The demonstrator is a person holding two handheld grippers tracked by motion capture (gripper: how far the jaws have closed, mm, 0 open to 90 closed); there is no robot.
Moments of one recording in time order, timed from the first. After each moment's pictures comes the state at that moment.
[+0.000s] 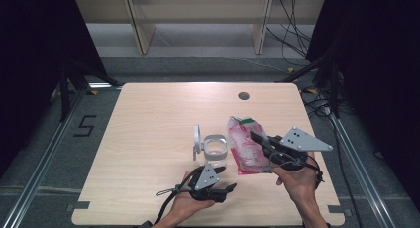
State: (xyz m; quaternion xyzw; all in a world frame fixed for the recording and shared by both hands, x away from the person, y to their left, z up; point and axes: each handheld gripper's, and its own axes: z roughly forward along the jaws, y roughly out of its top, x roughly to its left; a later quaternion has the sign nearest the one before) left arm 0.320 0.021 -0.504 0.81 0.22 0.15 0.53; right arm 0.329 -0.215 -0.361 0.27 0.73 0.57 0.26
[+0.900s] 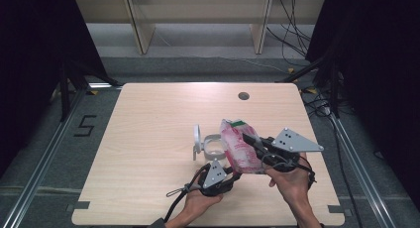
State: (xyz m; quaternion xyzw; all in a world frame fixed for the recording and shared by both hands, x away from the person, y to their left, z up) left arm 0.329 0.002 -0.509 0.77 0.24 0.17 0.57; right arm 0.328 -0.201 -0.364 0.27 0.73 0.58 0.24
